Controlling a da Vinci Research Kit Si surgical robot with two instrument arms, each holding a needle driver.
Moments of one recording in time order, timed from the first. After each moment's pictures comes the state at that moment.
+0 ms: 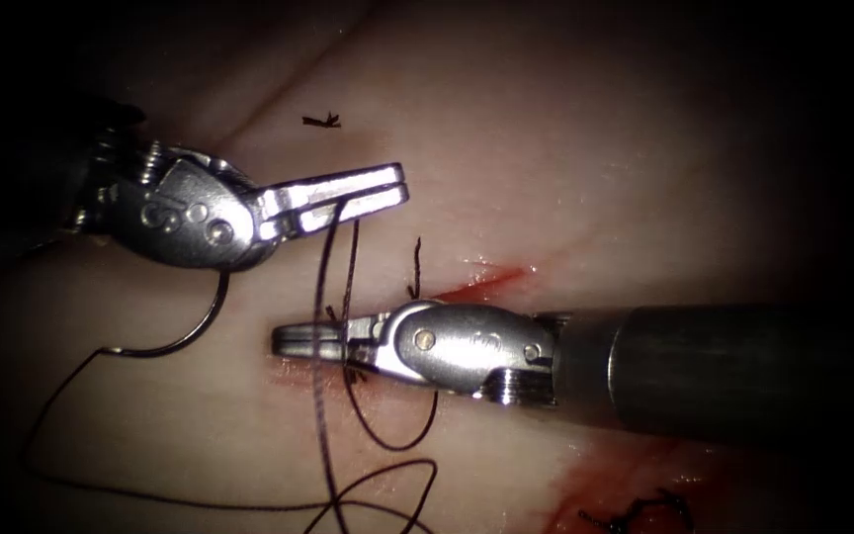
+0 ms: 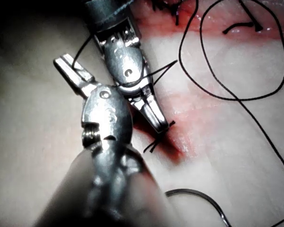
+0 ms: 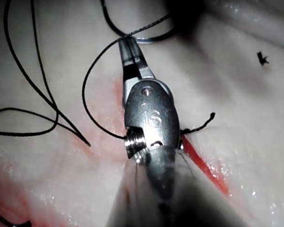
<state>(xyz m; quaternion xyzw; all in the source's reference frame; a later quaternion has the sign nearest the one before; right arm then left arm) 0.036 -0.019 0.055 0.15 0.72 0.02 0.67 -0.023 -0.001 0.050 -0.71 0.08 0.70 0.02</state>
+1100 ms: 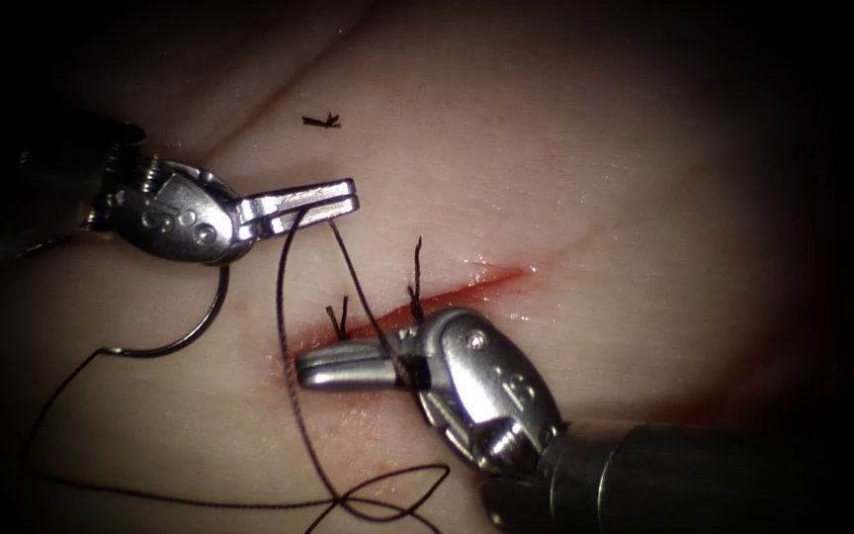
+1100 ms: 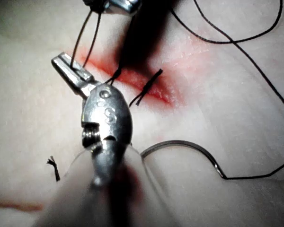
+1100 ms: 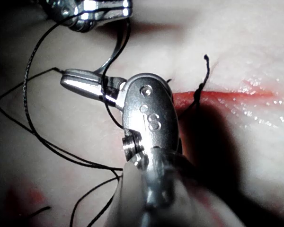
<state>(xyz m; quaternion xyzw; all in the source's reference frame) 0.033 -0.017 0.051 0.24 0.83 0.13 0.50 -0.019 -0.002 0.060 -0.68 0.12 0.72 0.03</state>
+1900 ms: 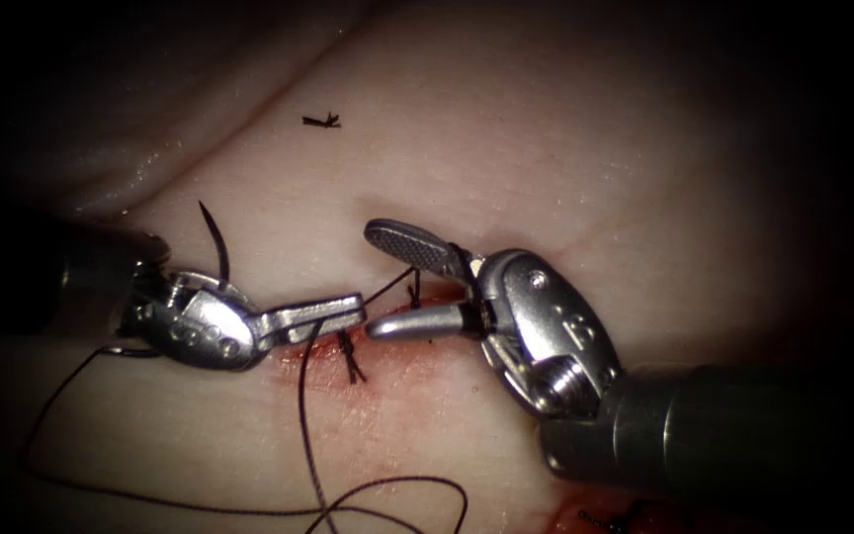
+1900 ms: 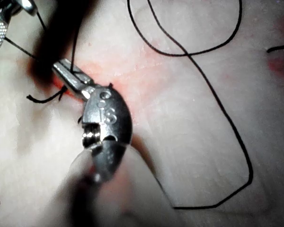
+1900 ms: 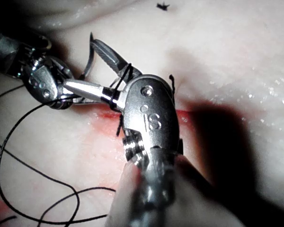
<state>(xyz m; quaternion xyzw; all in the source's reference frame) 0.030 -0.013 0.051 0.15 0.79 0.20 0.57 -0.021 -0.010 0.063 -0.66 0.10 0.75 0.02</state>
